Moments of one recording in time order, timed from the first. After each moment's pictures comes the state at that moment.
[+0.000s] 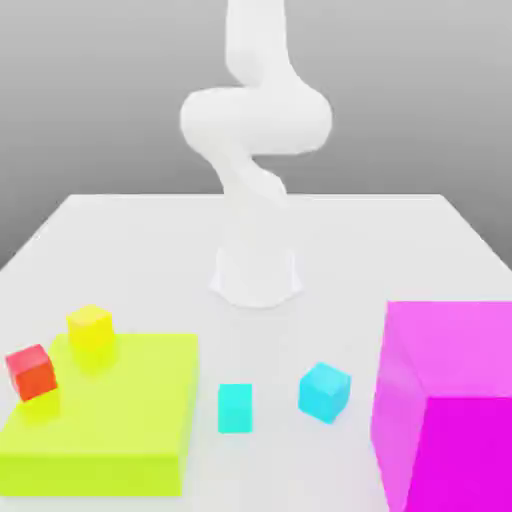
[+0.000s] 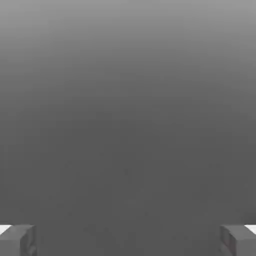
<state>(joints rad) 0.03 -0.75 -0.03 -2.34 -0.02 2.34 0.70</state>
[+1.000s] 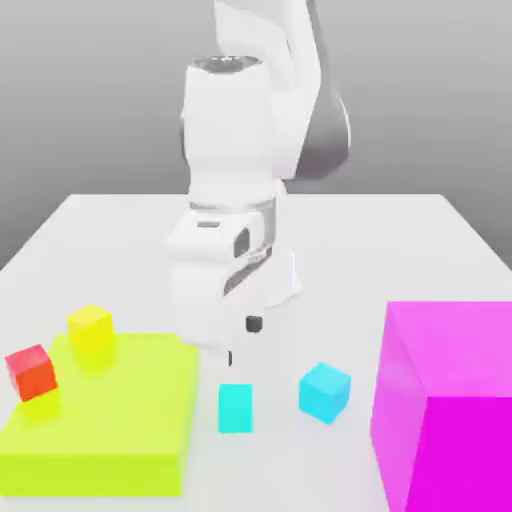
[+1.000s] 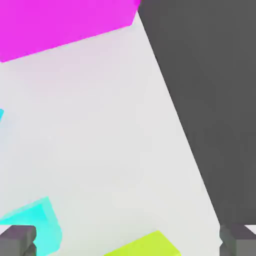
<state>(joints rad) 0.35 -0.13 -0.42 -2.78 -0.05 2.79 -0.58</state>
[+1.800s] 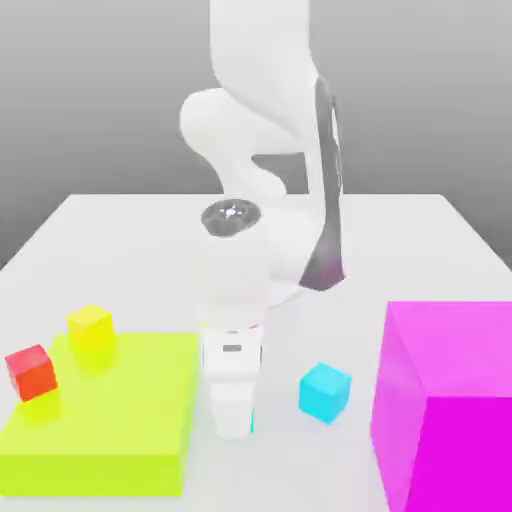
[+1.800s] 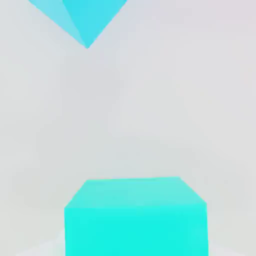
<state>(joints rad) 0.17 0.19 -0.20 -2.84 0.22 3.02 -1.05</state>
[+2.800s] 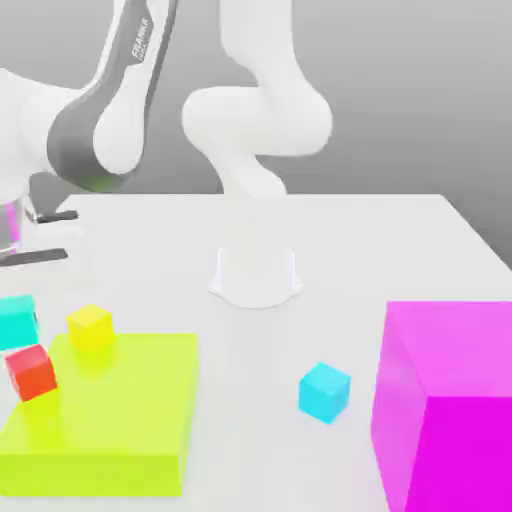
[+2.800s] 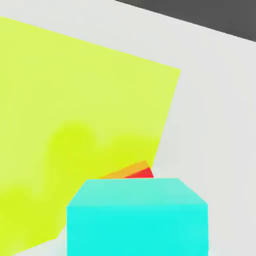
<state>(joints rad) -0.21 0.08 -0.45 -2.51 0.07 2.58 -0.22</state>
